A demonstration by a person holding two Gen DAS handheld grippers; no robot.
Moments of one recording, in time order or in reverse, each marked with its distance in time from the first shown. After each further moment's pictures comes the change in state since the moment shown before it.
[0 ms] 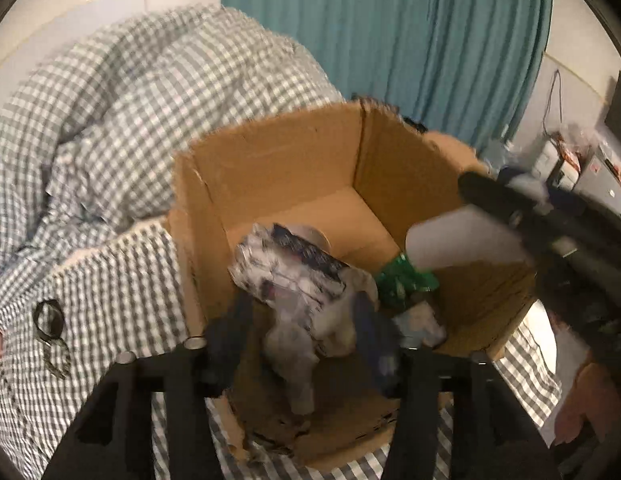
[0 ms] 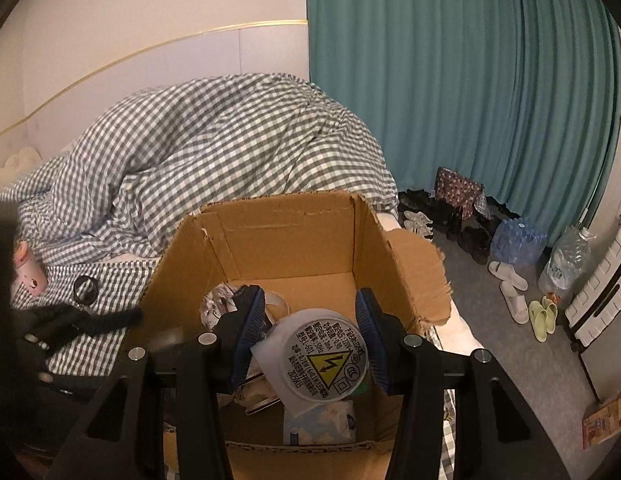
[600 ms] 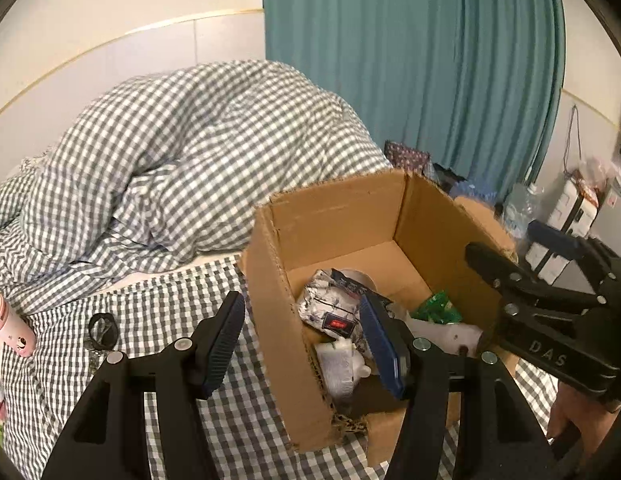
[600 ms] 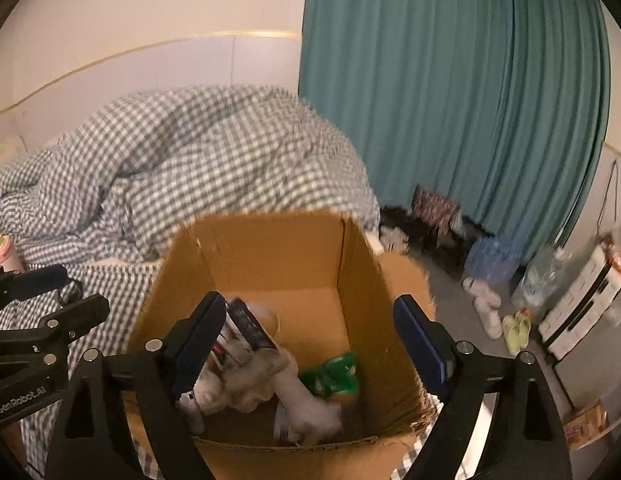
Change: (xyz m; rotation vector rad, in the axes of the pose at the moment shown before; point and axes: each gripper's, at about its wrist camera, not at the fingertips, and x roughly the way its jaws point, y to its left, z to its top) left arm -0.066 0.040 0.009 -0.068 -0.154 0.098; right arm -0.033 0.027 0.013 -0.053 -0.079 -0.106
